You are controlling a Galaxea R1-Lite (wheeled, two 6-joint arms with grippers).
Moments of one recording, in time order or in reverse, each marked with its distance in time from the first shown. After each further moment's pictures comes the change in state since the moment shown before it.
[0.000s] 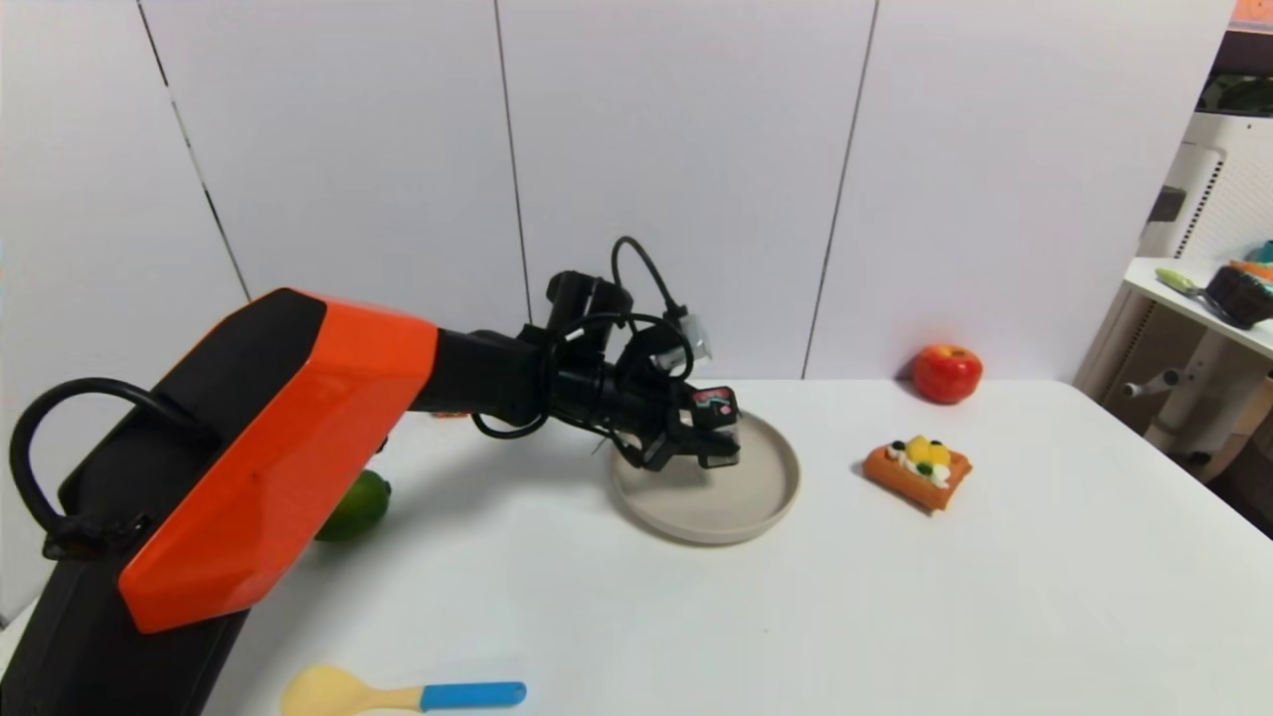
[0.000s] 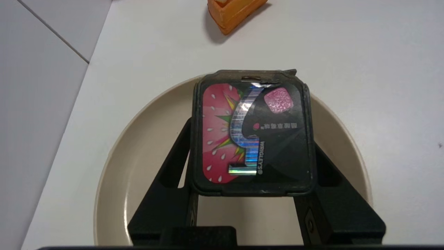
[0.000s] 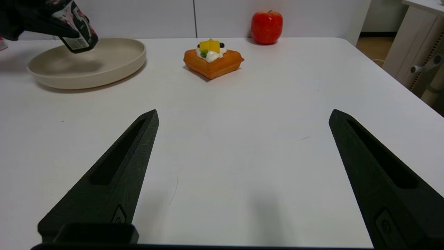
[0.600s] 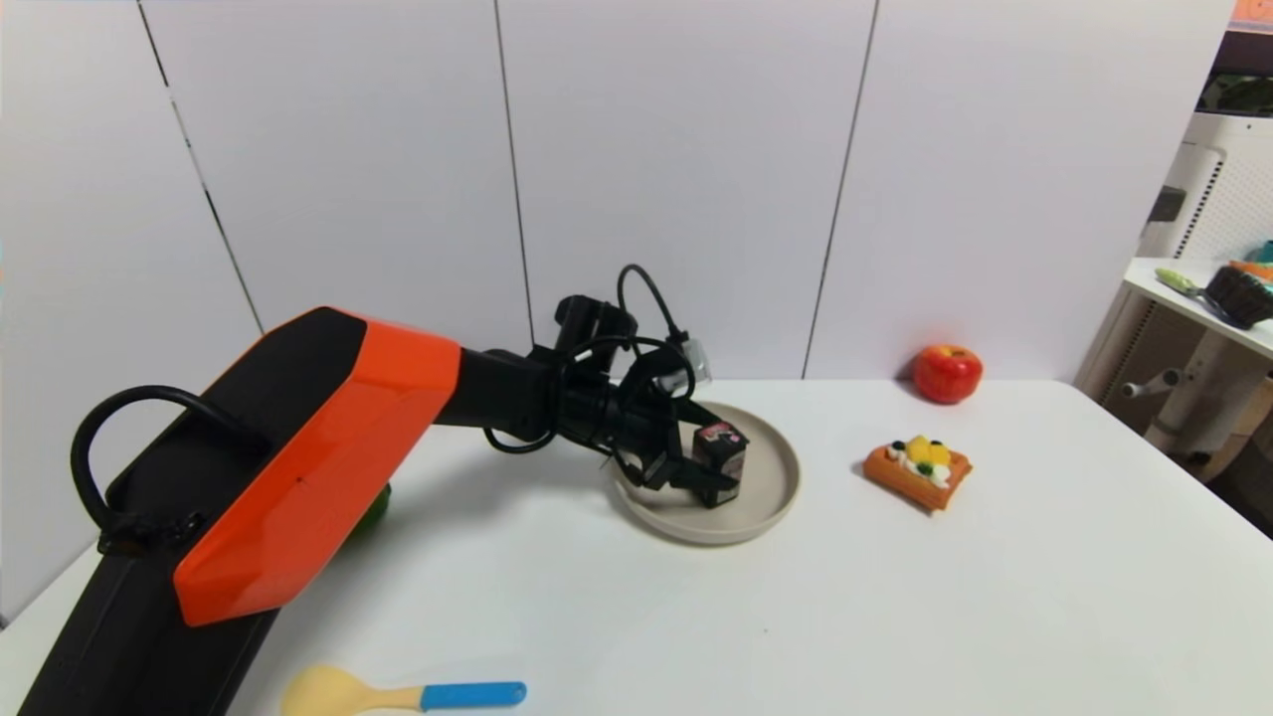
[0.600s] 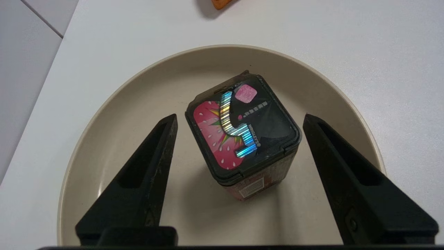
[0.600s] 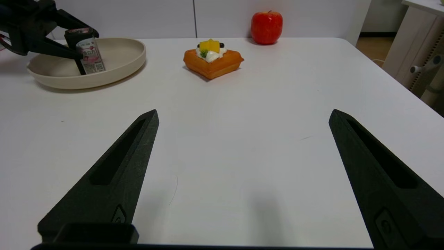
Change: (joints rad) left arm 0.002 0.038 -0.001 0.015 0.000 -0.005; right arm 0.000 0.000 0.000 0.000 0.000 0.000
